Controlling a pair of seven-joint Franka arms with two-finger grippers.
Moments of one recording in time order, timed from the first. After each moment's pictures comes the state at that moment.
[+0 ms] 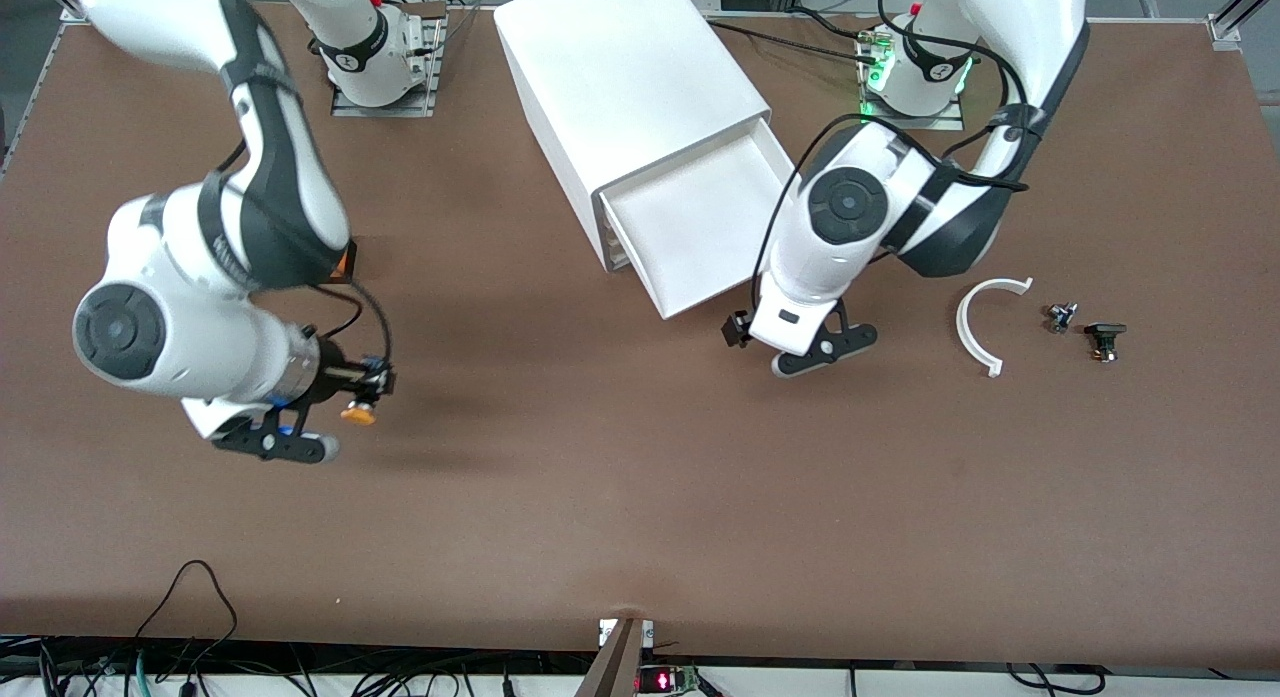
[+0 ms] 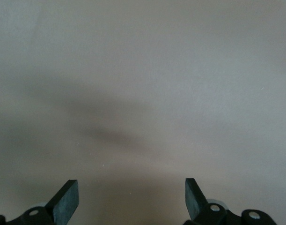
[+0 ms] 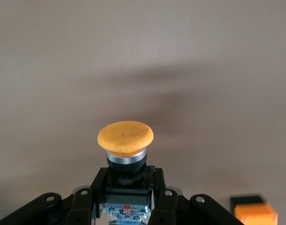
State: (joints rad) left arm -0.16 0.46 -0.44 -1.66 0.19 2.07 -1.03; right arm 0.25 0.66 -0.07 -1.18 0.14 1.73 0.29
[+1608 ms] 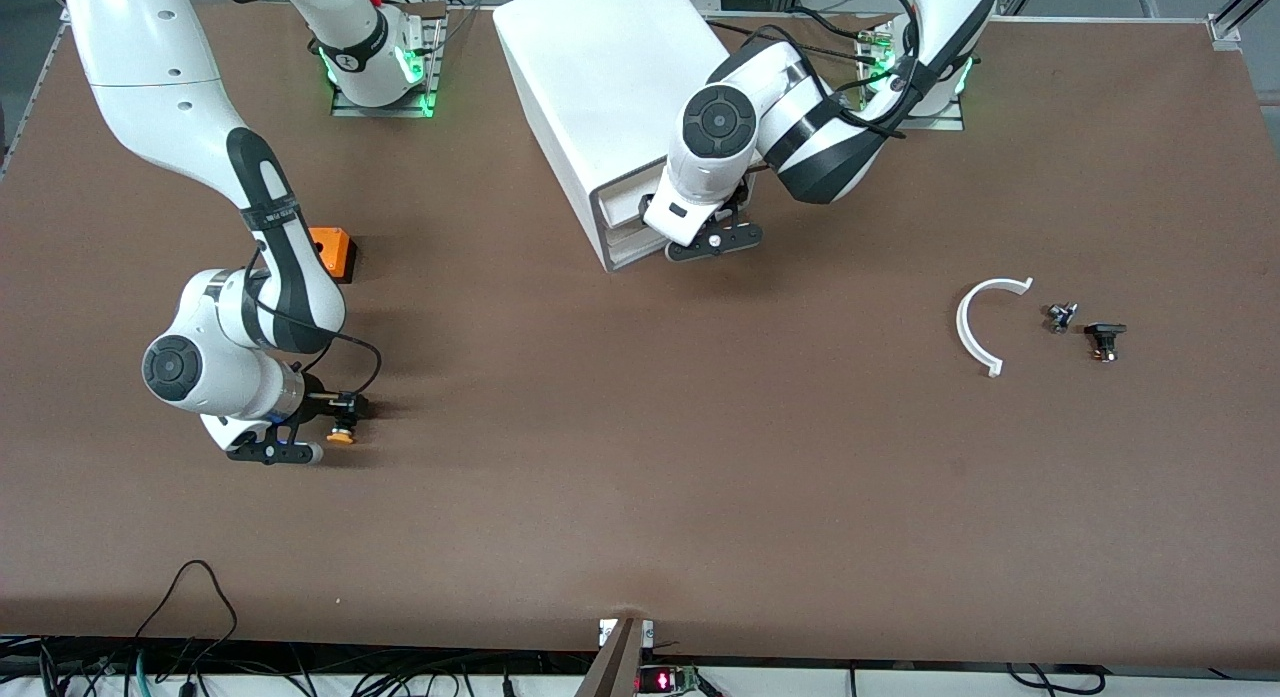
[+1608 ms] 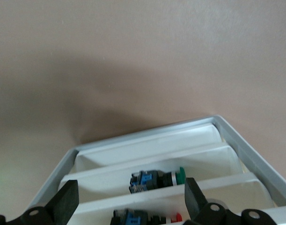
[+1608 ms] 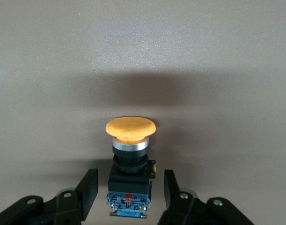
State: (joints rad) left arm -0.17 0.43 -0.68 -1.79 0.01 1.97 -1.10; right arm 0.12 0.71 -0.07 -1.64 0.14 2.29 0.01
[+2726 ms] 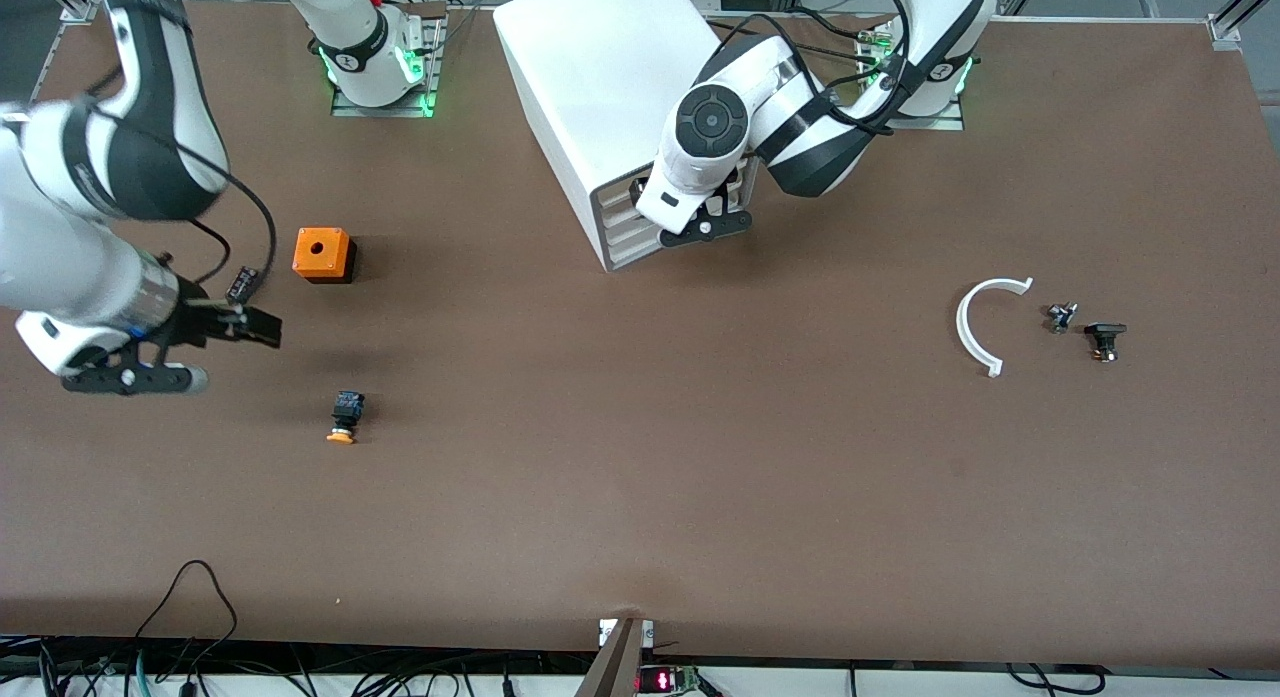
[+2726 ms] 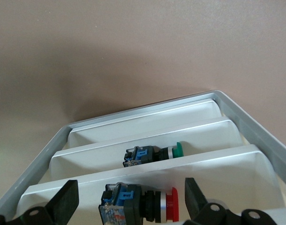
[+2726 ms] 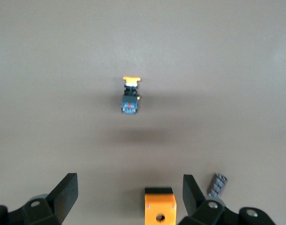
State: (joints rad) left arm -0.17 0.43 -0.70 -1.80 -0.04 1.96 -1.10; right arm 0.13 0.25 -0.07 -1.61 -0.01 1.80 0.05
